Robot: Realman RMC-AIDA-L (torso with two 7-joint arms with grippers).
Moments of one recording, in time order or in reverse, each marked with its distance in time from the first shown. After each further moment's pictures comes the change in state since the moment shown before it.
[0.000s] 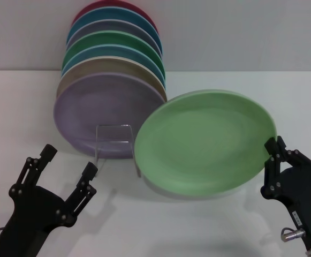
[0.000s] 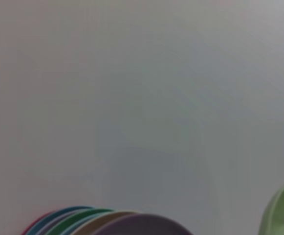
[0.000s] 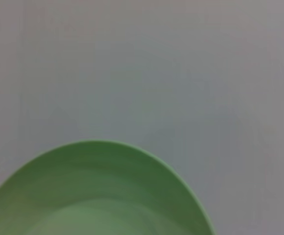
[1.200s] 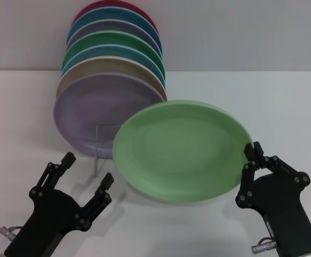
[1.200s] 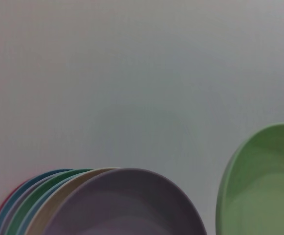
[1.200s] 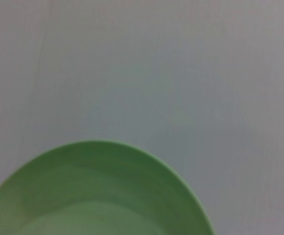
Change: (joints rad) left arm -0.034 0.004 0.035 0.007 0.000 -0.111 0.057; right arm -0.009 0.000 -0.199 0.254 0.226 -0.001 -0.488
